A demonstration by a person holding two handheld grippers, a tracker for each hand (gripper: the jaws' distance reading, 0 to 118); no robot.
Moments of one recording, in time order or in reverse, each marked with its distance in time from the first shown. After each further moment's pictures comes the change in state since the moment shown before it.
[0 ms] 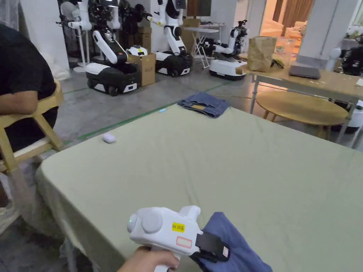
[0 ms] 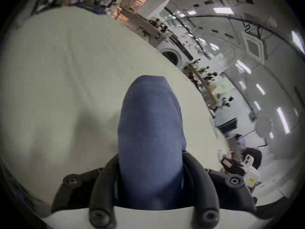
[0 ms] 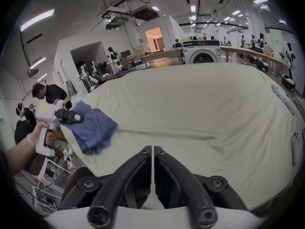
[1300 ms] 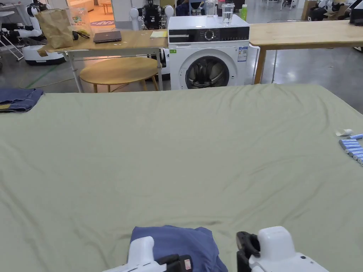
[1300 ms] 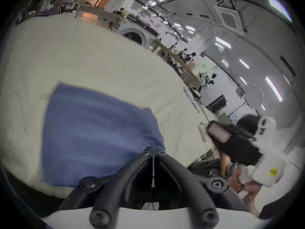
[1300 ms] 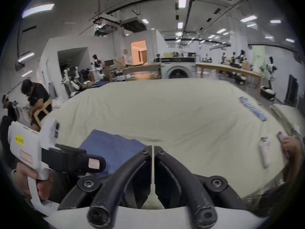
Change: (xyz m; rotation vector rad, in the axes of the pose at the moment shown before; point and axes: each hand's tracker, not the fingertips) left arm 0.261 -0.188 -0.148 -0.044 -0.179 -0.198; right arm 0.061 -0.018 0.067 0.120 -0.174 0.039
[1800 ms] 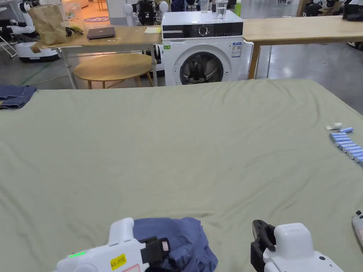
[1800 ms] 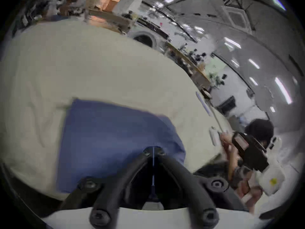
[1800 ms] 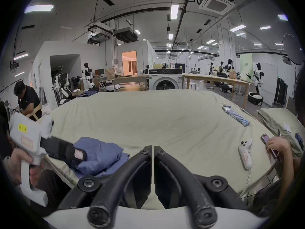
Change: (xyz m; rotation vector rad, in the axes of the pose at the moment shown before) left arm -0.012 0.012 -0.018 -0.070 0.058 0.030; right arm 0.026 -0.011 0.041 0.133 -0.169 0.002
